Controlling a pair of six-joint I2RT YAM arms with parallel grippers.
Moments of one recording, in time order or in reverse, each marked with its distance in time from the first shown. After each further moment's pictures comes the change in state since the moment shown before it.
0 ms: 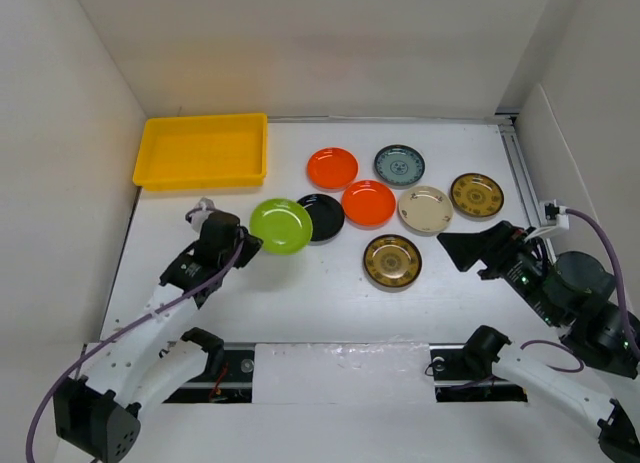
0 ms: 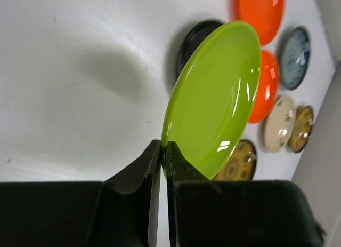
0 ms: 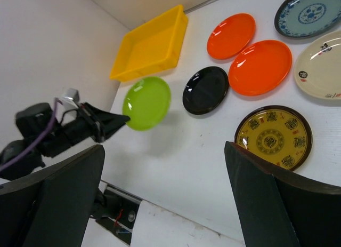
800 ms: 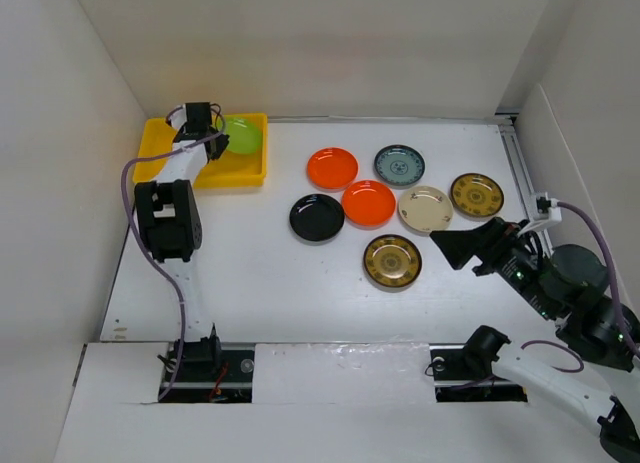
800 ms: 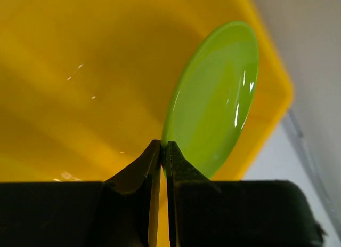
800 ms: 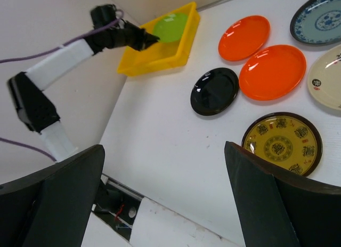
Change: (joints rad) left arm 0.473 1.302 1.132 0.207 0.061 0.208; right arm 0.000 0.055 0.013 0.046 -0.051 -0.043
